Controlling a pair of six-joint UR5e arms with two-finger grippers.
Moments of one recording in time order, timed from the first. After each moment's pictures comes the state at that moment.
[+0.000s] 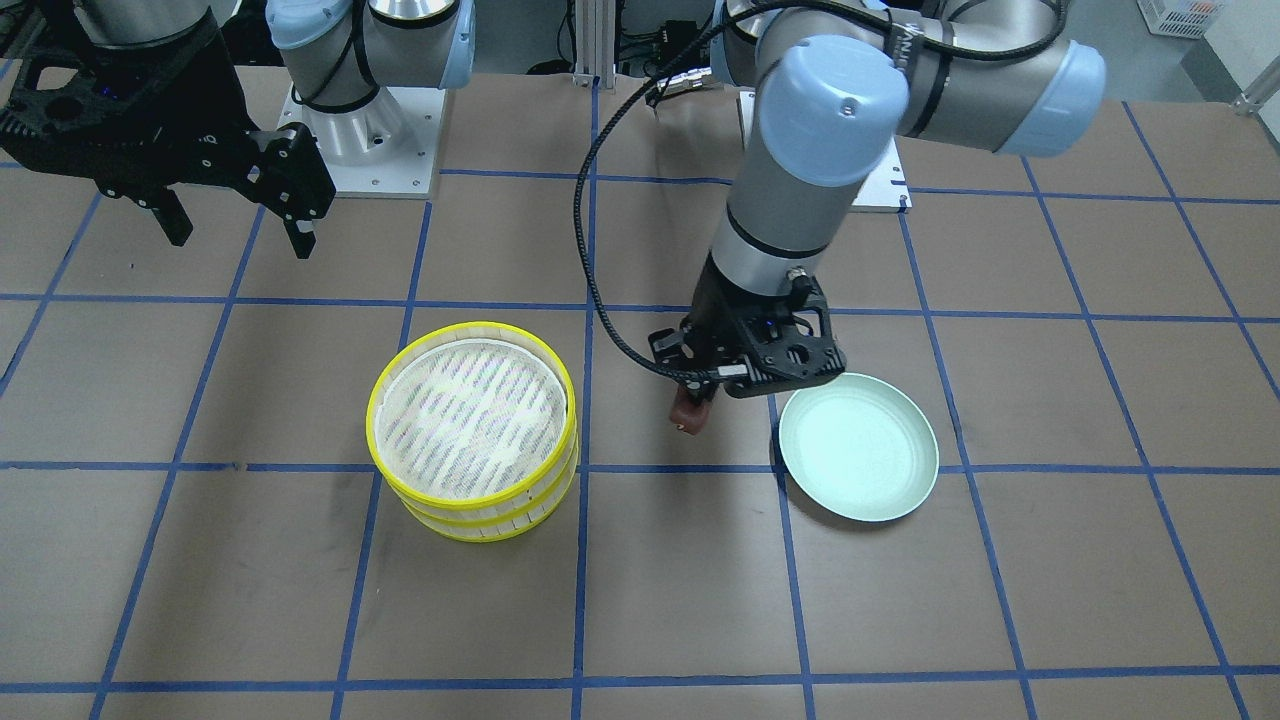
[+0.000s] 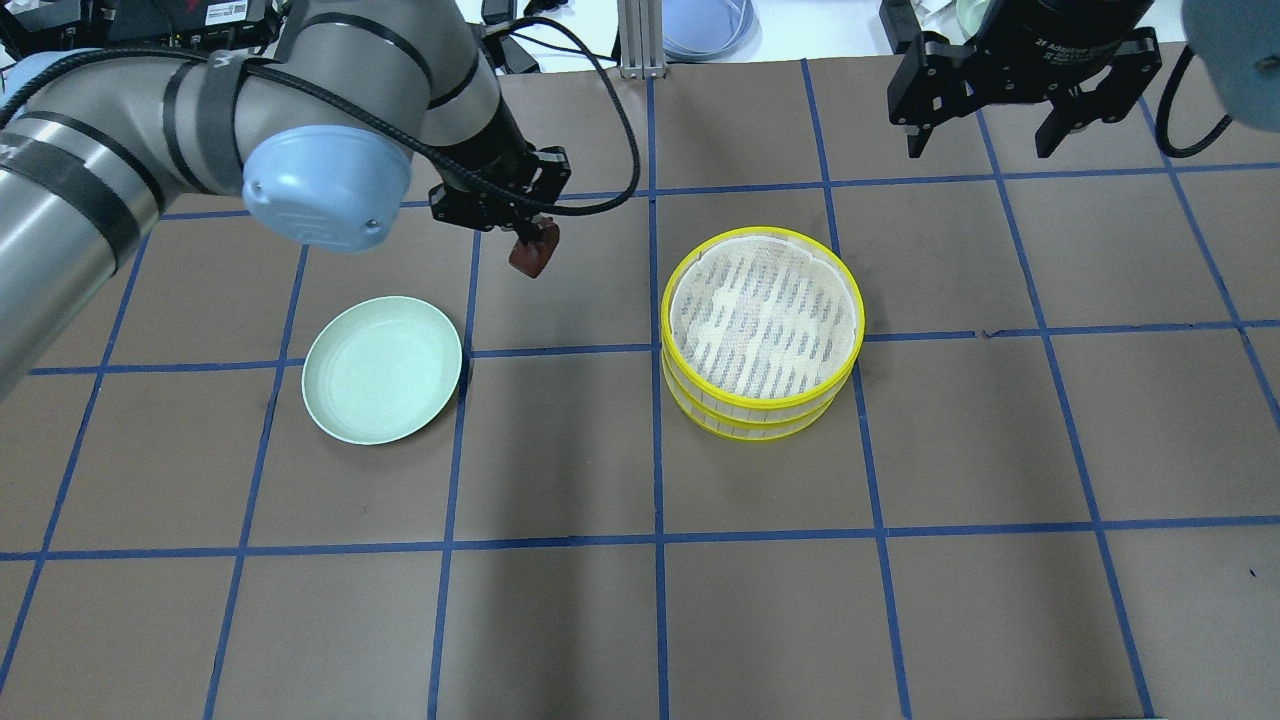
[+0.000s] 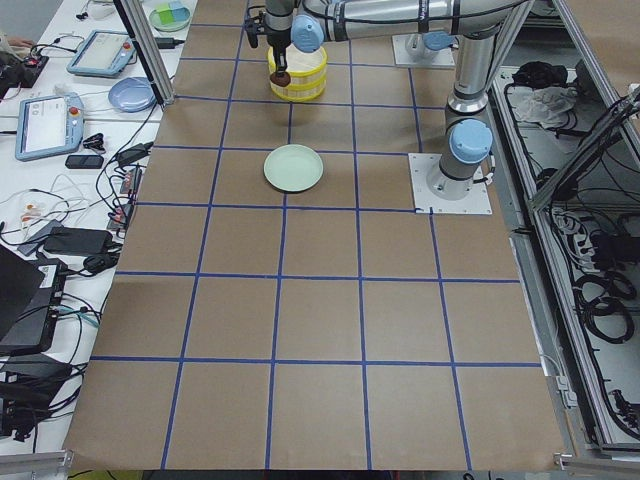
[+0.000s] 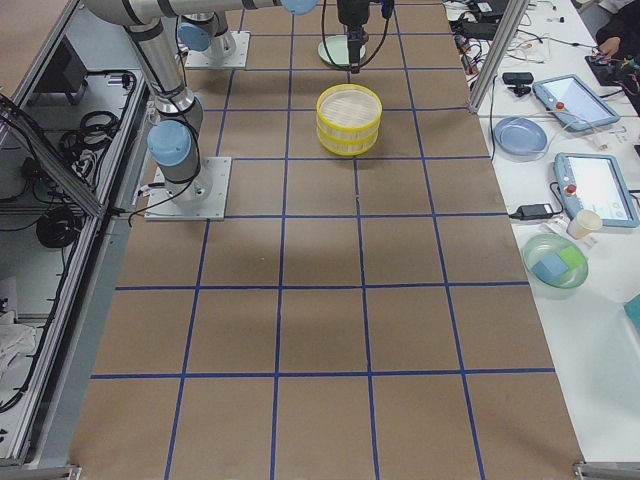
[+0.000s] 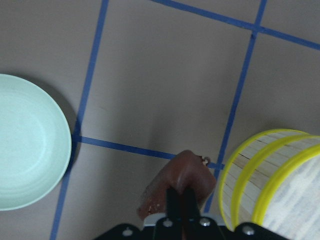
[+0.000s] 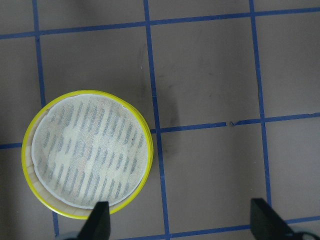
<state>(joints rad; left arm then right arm) -1.80 -1.81 -1.56 -1.23 1.48 -0.52 1.57 -1.58 1.48 -1.61 -1.61 0.08</state>
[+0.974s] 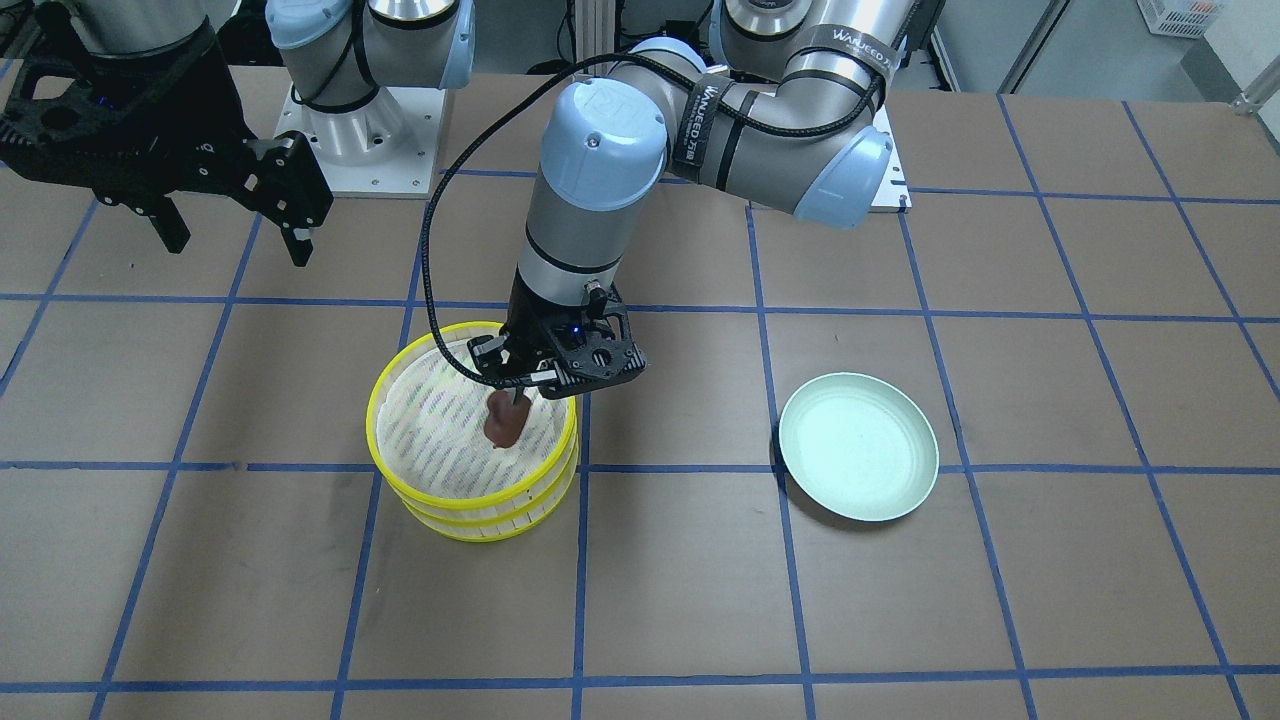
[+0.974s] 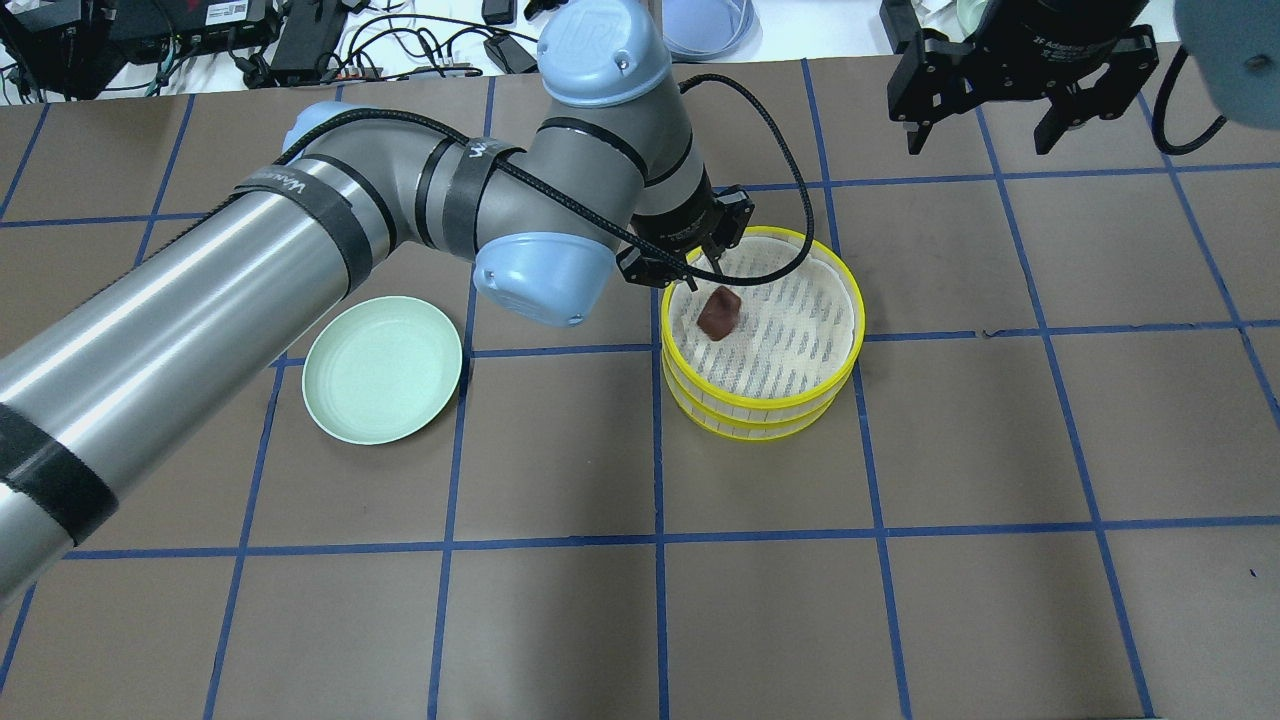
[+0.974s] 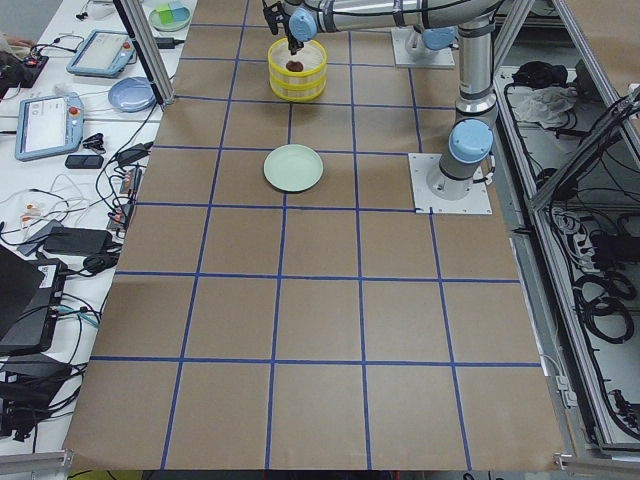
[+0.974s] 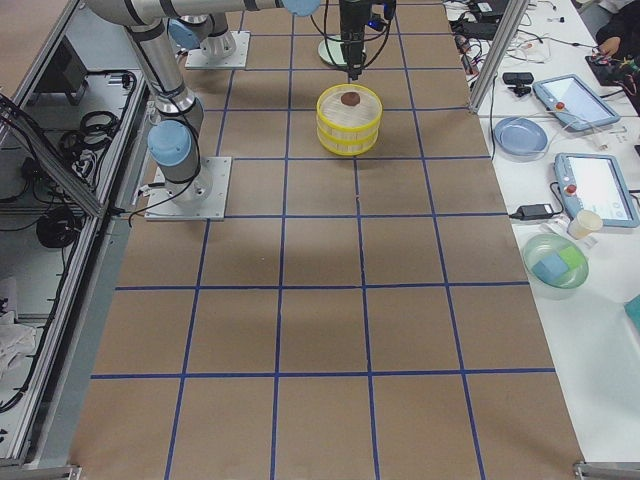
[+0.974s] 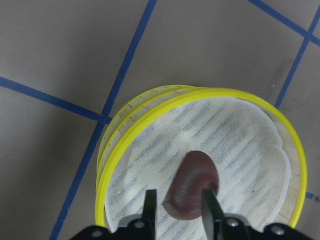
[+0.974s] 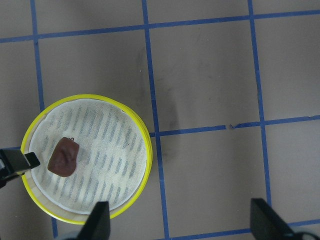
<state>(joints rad) -1.98 -1.94 -1.55 -1.04 1.39 -0.85 1.56 -1.57 1.48 -1.62 -1.61 0.08</state>
